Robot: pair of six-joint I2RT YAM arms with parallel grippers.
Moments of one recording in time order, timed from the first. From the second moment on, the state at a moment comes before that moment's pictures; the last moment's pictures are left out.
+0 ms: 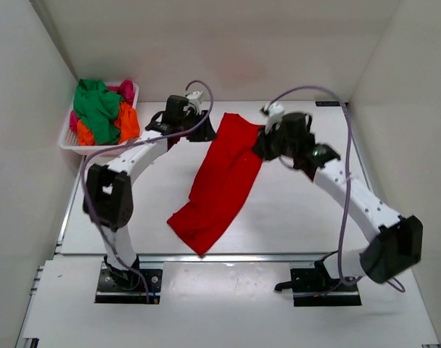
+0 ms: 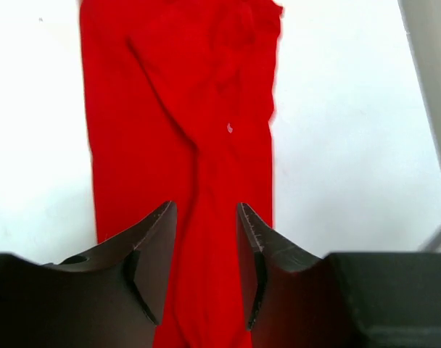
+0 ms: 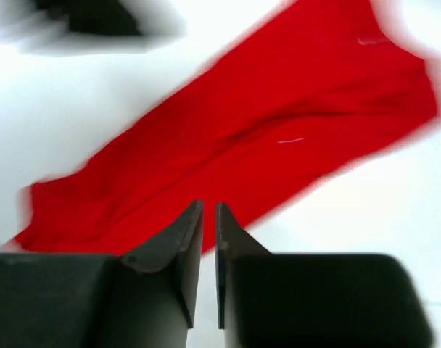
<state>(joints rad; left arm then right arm) -0.39 1.76 1.44 -0.30 0.34 -0.36 0.38 1.46 1.34 -0.44 -0.22 0.04</state>
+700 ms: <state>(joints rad) -0.44 2.64 2.39 -0.64 0.29 -0.22 0.92 1.67 0.79 0.00 -0.40 0.32</state>
